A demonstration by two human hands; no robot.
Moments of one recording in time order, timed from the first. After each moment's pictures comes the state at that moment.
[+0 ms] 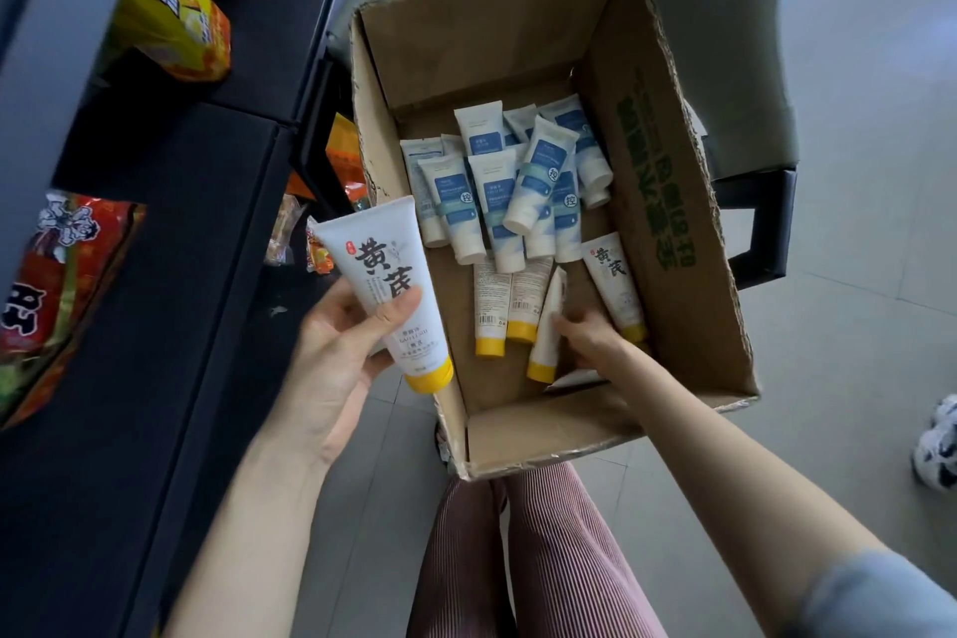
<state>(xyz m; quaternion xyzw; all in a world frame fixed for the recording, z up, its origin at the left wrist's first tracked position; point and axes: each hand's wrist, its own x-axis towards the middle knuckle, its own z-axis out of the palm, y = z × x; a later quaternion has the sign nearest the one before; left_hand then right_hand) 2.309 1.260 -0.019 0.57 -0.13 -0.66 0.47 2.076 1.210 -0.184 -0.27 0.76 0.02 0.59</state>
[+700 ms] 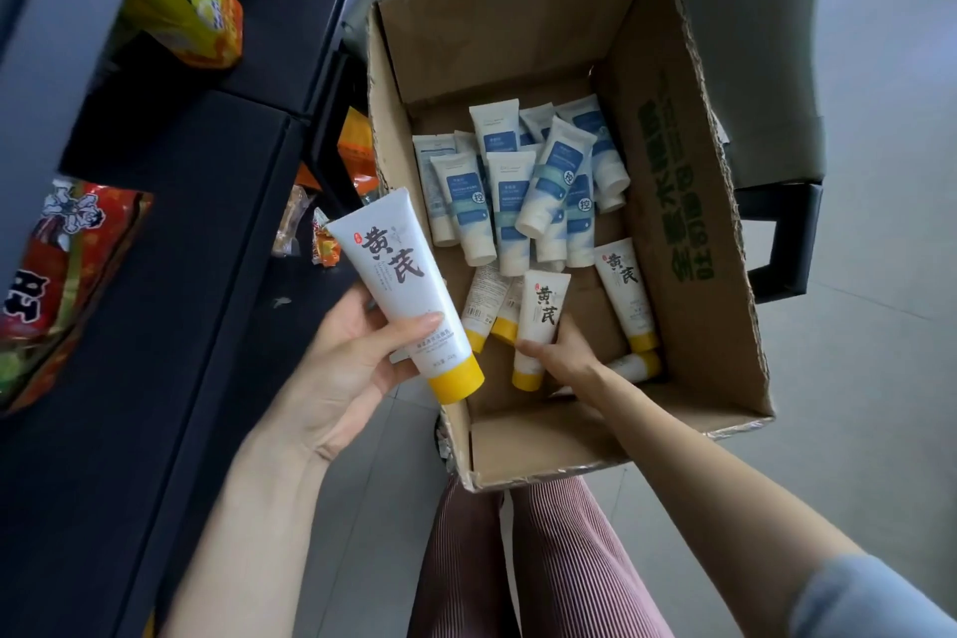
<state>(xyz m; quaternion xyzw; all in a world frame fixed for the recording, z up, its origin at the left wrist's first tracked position) 2.313 1.253 -0.025 0.56 -0.07 -0.71 0.42 2.101 1.228 -0.190 -0.31 0.72 -0.02 0.62</state>
